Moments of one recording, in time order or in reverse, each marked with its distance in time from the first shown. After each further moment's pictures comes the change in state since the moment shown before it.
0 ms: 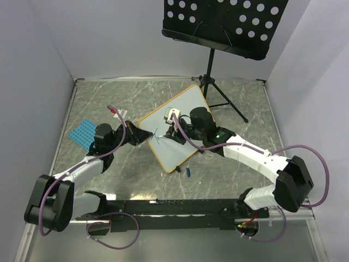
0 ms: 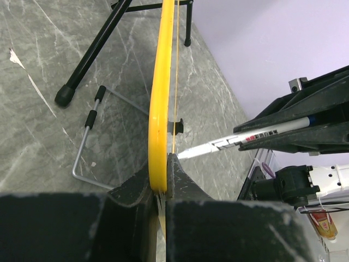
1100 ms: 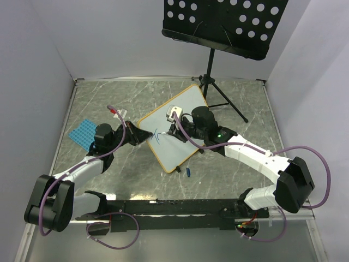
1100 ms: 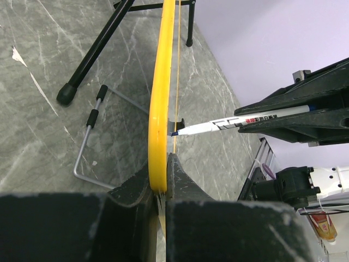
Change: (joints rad) left arm 0.000 0.000 -0.002 -0.005 -0.007 -0.002; right arm -0.016 -0.010 0.001 -0.003 0.069 -0.005
